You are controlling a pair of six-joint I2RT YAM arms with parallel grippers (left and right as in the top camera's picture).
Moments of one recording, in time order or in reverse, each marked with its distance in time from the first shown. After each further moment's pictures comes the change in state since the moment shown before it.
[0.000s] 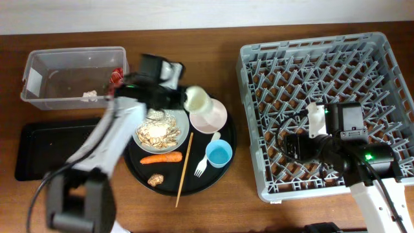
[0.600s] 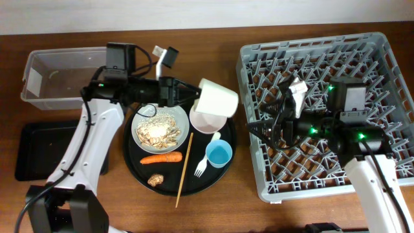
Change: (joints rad) left arm 0.080 -0.076 0.044 -0.003 1.005 0.000; right arm -0.050 0.136 0.003 0.415 -0.964 -0.197
